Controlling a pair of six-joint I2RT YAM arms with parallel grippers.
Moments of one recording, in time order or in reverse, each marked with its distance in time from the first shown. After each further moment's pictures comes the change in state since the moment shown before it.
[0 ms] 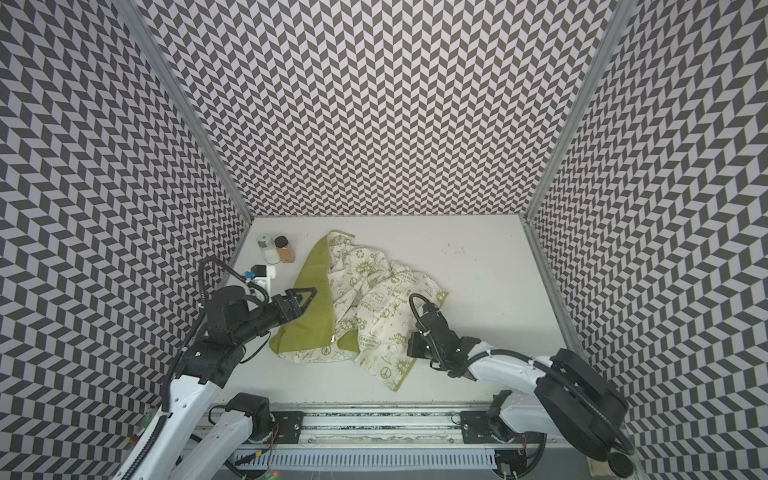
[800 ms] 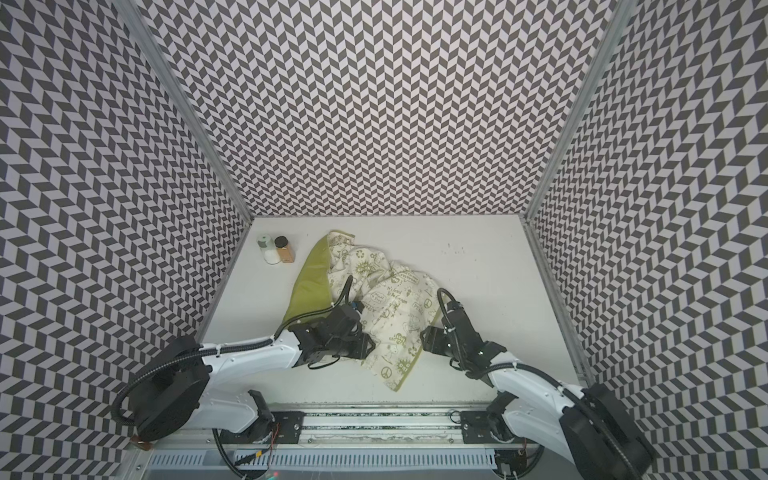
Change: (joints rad) left arm -0.539 0.711 -0.011 0.203 -0.320 -0.003; right arm -0.230 -0.145 -0.139 -0.029 -0.061 -0.100
